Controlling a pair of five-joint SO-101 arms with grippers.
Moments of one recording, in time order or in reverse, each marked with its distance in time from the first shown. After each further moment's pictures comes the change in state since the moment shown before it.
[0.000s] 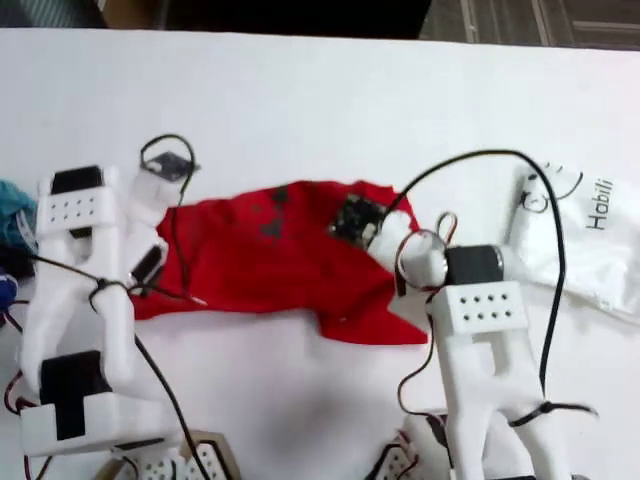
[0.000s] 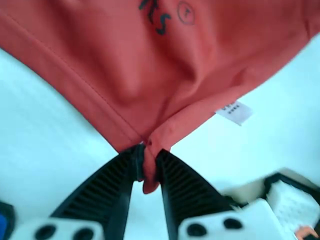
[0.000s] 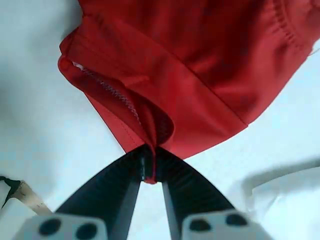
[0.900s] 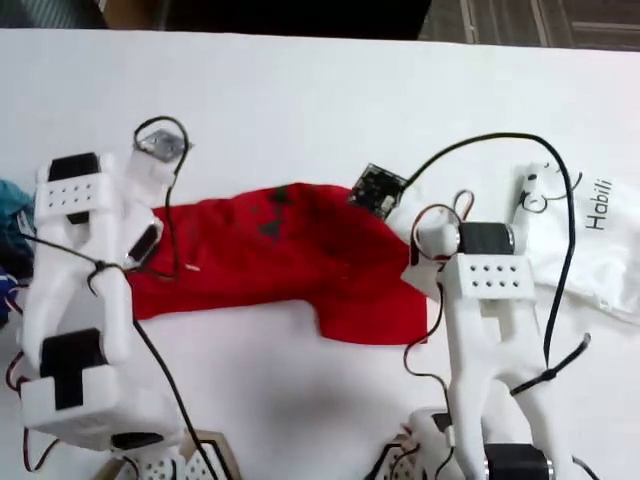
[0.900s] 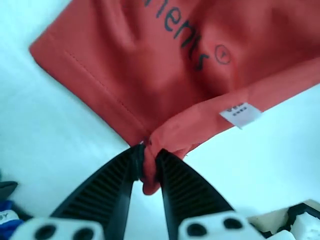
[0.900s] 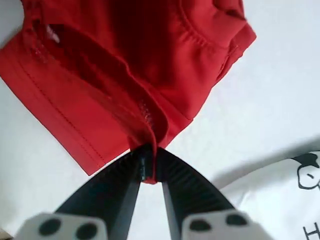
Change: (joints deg) left arm -1.5 6.8 -7.2 -4.1 0.0; right arm 6.6 9.3 -5.5 -7.9 1.7
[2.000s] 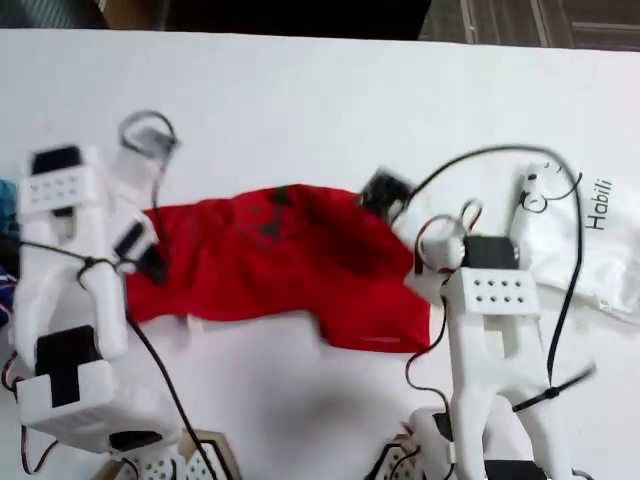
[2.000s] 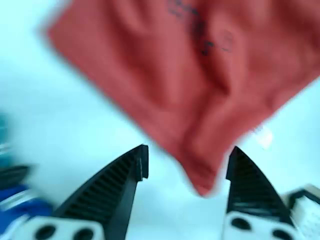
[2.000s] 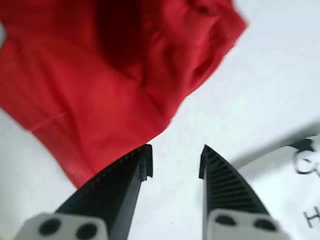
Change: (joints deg) left arm -3.3 0.7 -10.5 7.7 -2.6; right arm 0.4 -4.6 0.4 -0.7 -5.2
